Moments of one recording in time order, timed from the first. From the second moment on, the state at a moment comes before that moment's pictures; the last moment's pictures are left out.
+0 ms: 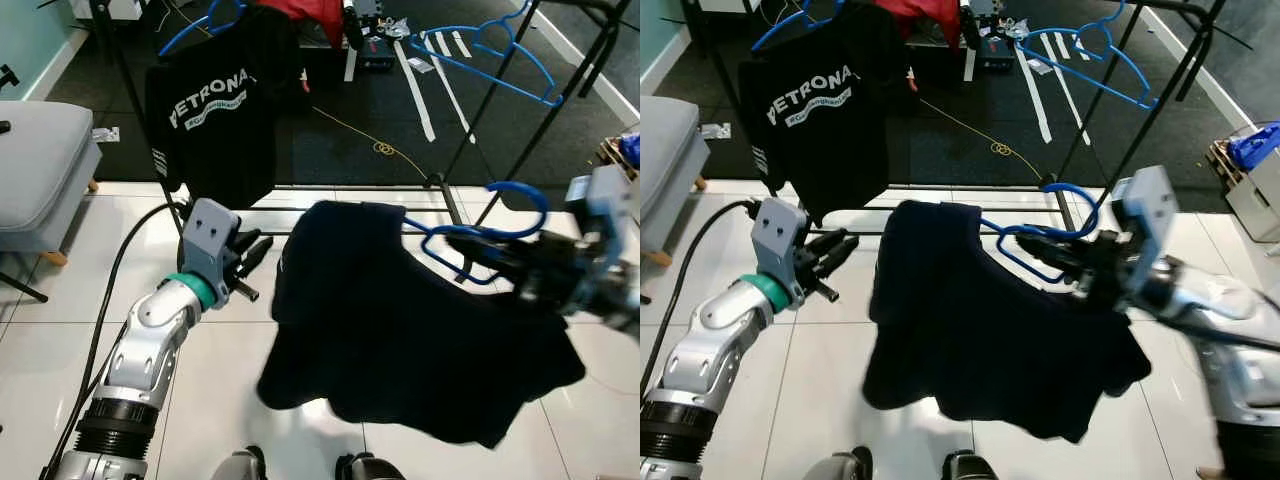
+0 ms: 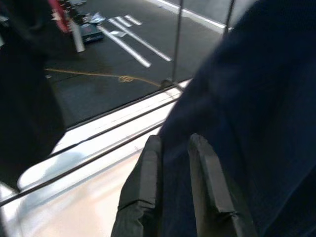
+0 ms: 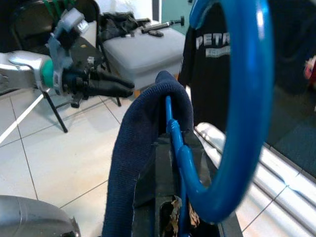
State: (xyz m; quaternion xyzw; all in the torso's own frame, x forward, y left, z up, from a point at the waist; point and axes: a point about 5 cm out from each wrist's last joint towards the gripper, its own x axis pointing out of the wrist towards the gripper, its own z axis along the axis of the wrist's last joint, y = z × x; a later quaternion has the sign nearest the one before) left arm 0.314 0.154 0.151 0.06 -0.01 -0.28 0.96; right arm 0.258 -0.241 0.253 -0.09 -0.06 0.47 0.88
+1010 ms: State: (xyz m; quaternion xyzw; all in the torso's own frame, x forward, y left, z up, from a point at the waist) left arm 0.311 0.083 0.200 -0.04 0.01 -0.34 0.94; right arm 0.274 -0.227 0.245 -0.15 -0.04 0.47 0.87
